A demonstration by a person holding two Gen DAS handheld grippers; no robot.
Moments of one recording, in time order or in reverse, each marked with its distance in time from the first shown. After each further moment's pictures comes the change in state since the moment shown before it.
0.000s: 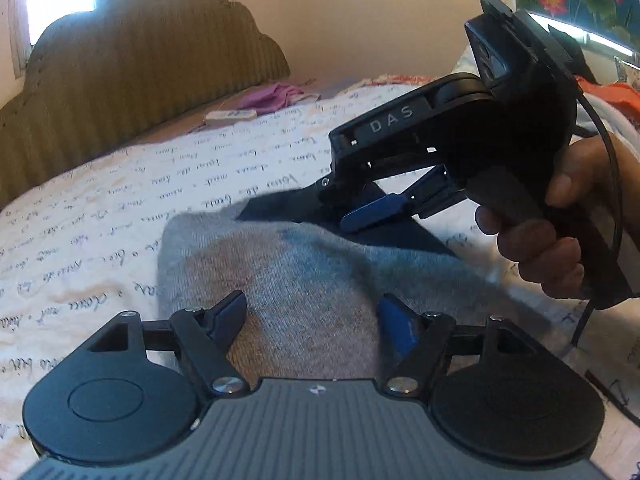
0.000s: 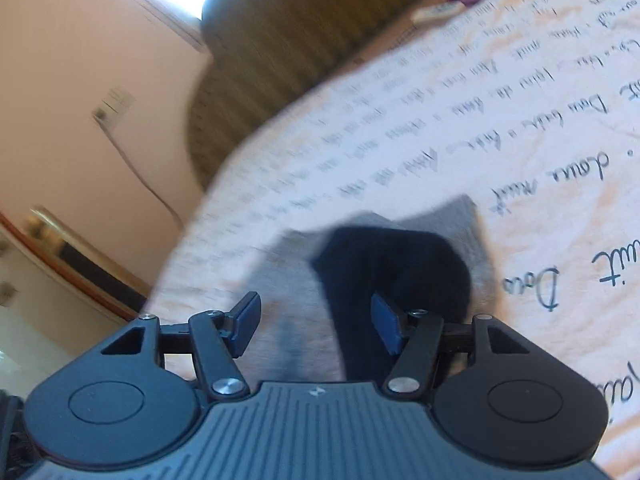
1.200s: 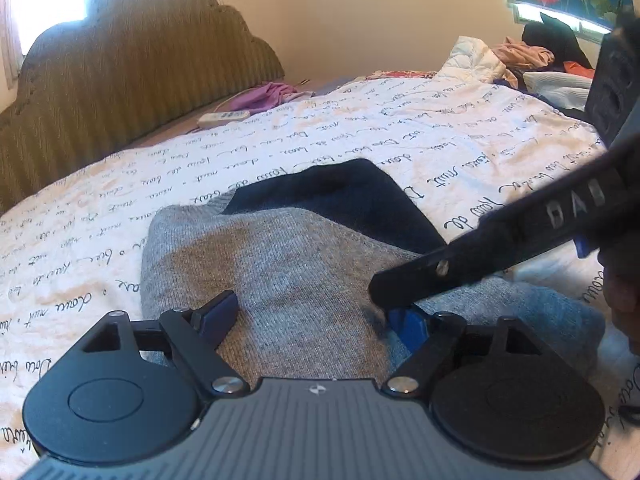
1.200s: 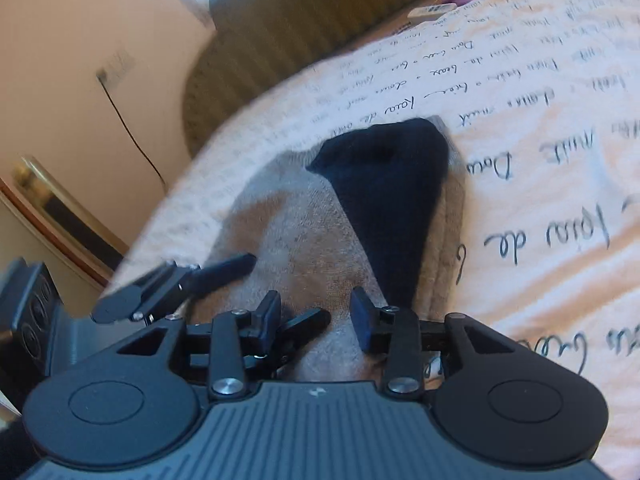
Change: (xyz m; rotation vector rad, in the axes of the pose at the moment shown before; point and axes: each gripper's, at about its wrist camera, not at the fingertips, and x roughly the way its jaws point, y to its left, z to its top) left arm 0.003 -0.005 -0.011 0.038 -0.033 0.002; right arm -0.044 0.005 -0.084 -0.017 -0.037 0.010
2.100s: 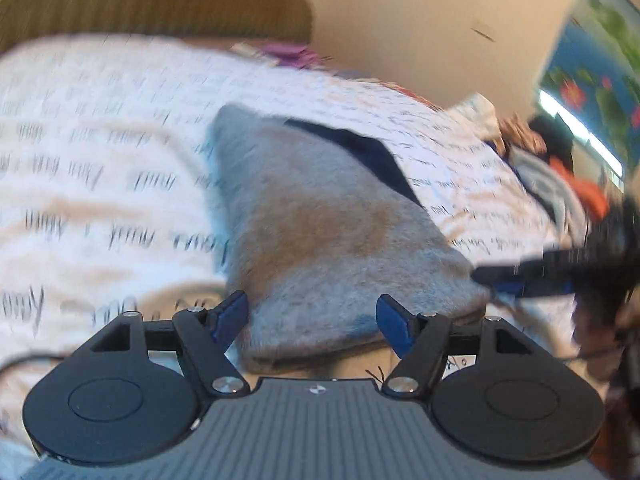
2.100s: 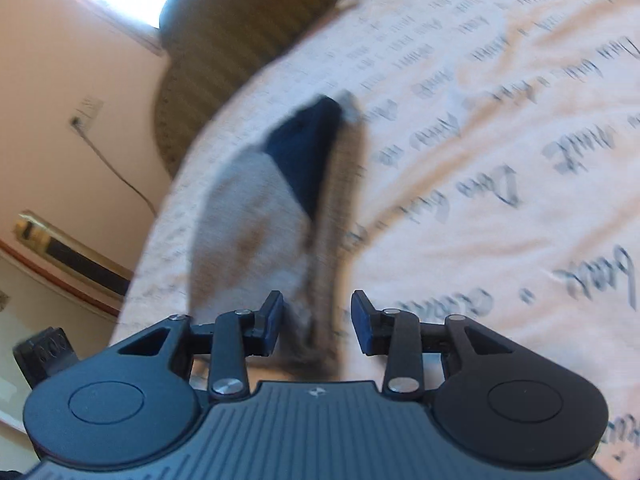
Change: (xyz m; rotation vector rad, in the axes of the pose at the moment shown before) left arm -0.082 0.083 -0.064 -0.492 0.117 -0.230; right arm -0.080 -0.020 -0.043 0.184 0.040 -0.094
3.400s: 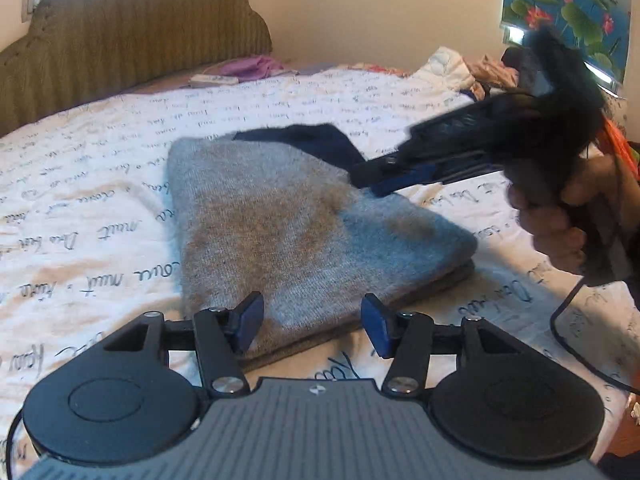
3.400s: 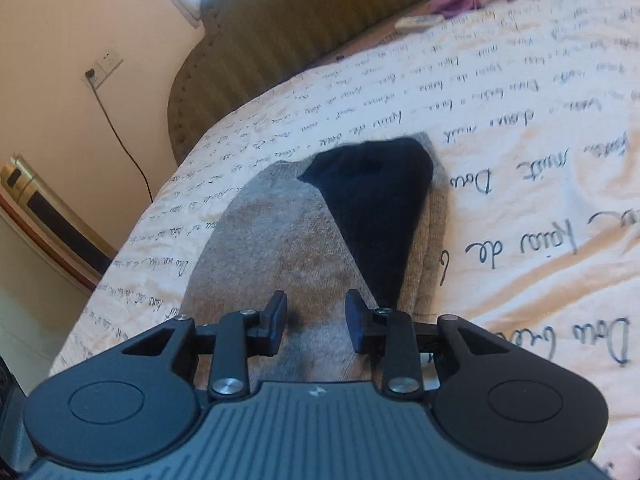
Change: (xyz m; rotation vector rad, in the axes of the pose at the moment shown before) left arm -0.008 -0.062 -0.025 0.341 -0.045 0.103; right arm 0.047 0.068 0.036 -0.284 -0.070 -0.038
